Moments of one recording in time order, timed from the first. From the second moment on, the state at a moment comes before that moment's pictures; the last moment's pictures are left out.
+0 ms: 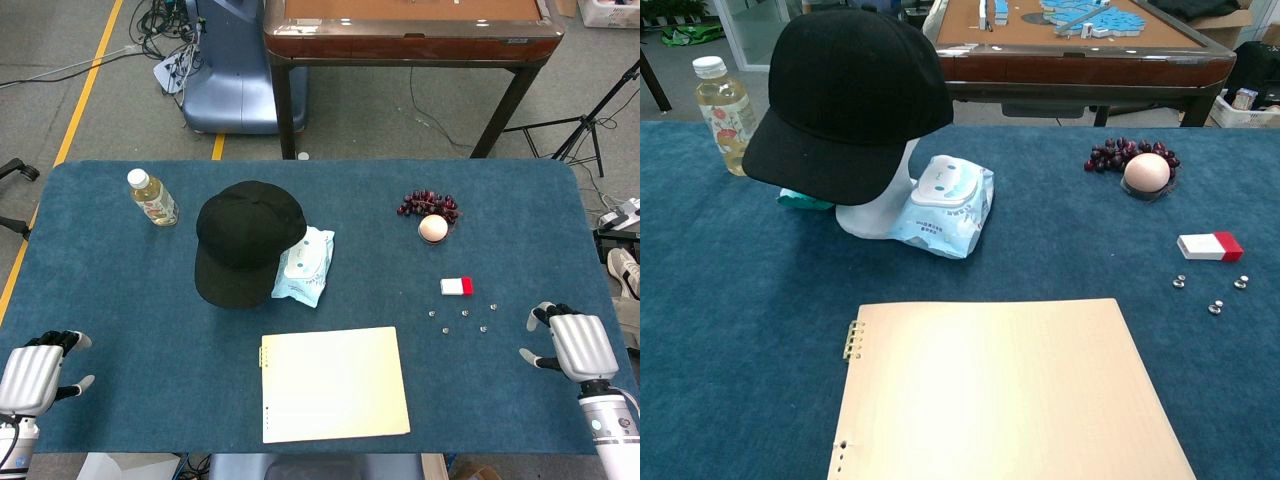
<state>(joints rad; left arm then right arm) -0.09 -1.18 -0.03 -1.61 1.48 1.46 0.20 0.15 -1.13 0.06 -1.60 -1.41 1.32 -0.15</state>
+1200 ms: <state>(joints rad) -0.29 -1.42 -0.08 -1.34 1.81 1.58 -0.07 0.14 -1.16 0.05 -1.51 -1.44 1.36 -0.09</state>
